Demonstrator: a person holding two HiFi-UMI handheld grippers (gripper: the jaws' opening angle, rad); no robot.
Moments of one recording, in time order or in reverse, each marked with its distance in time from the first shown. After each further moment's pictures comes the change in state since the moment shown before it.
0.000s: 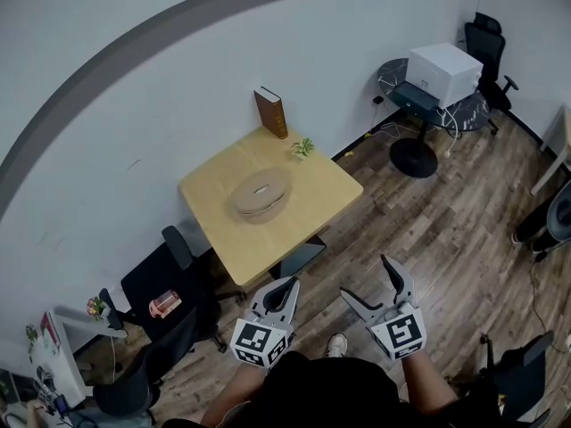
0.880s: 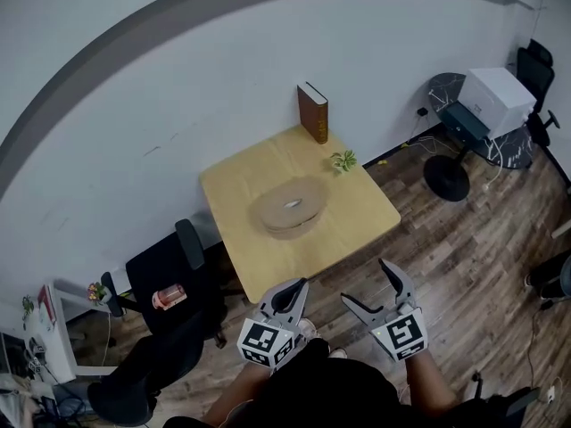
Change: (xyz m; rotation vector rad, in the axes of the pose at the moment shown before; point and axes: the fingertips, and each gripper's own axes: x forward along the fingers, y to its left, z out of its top) left arm 0.058 0.115 -0.010 -0.085 0.005 0.118; right arm 0.154 -0.012 -0.009 -0.027 0.097 0.230
